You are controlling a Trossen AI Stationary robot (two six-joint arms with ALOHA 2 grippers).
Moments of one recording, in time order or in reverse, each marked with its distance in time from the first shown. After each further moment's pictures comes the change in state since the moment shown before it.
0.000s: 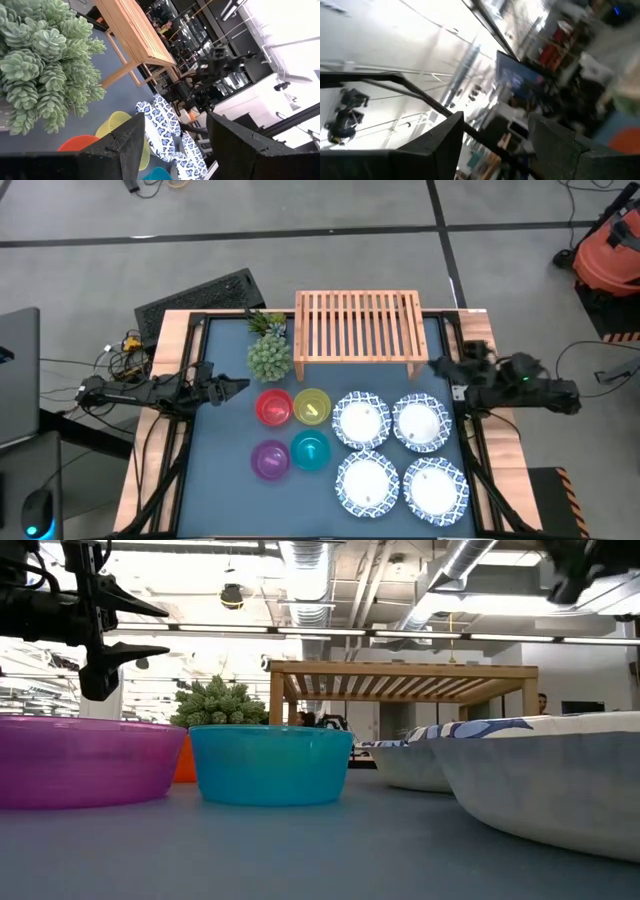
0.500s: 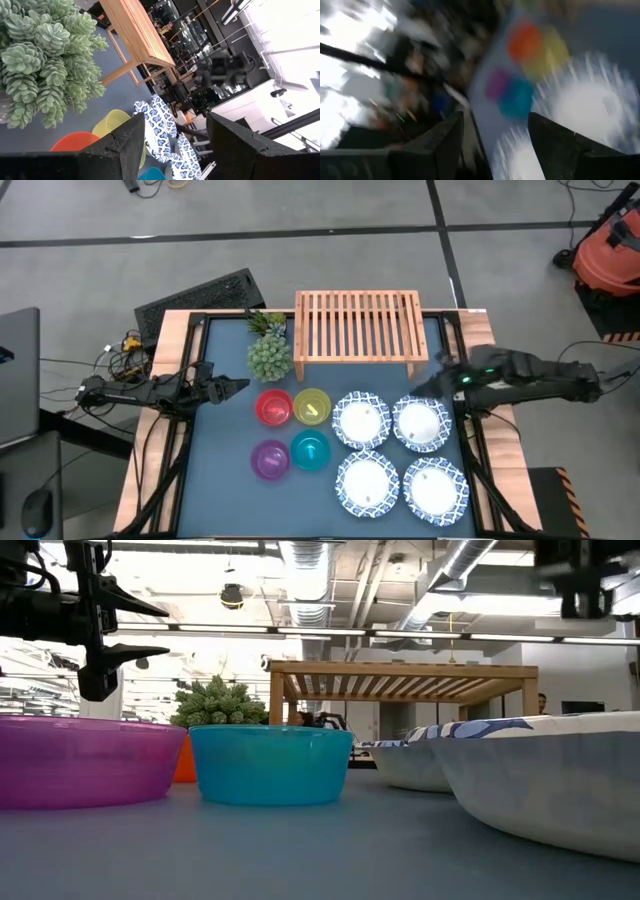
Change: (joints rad) left arm 0.000 0.000 0.000 0.000 -0.005 -0.045; right arm 0.000 0.447 0.355 -0.751 -0.256 0.074
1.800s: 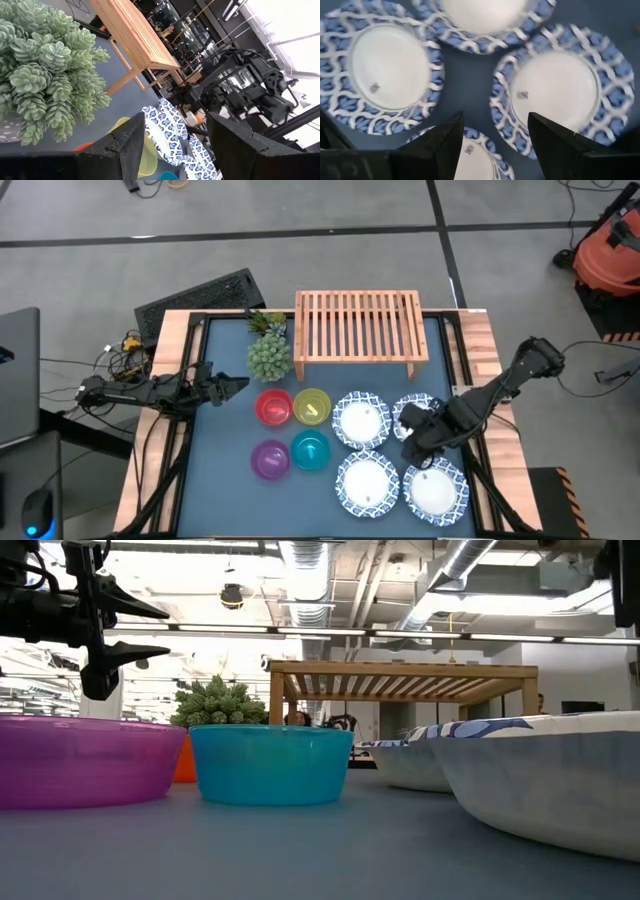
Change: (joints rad) left arm 0.000 0.000 0.000 0.001 -0.021 0.112; right arm 0.593 0.887 0.562 -0.736 0.370 0.064
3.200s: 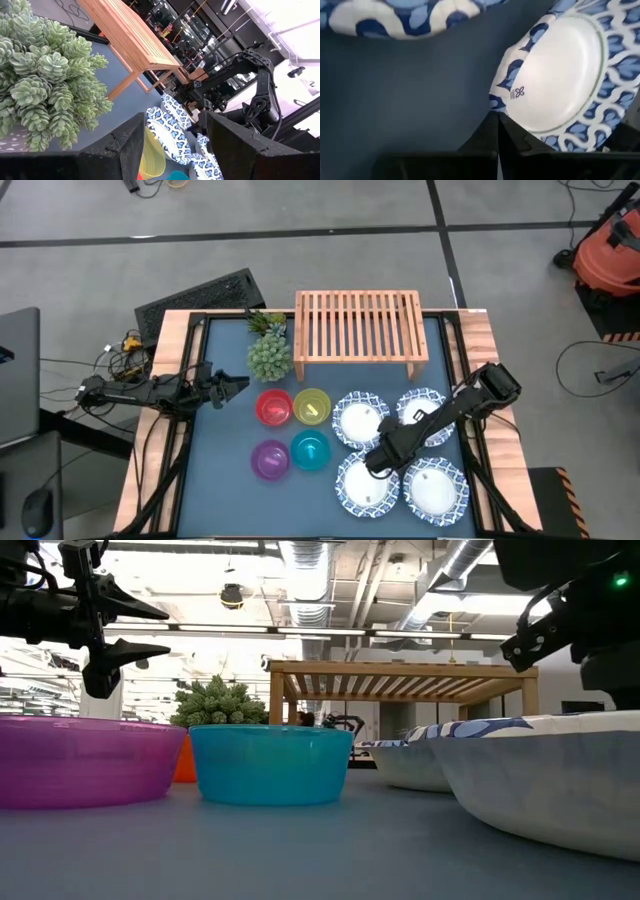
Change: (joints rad) left arm 0.000 0.000 0.000 0.000 0.002 0.088; right arm -0.093 0.468 -0.001 -0.071 -0.102 0.045
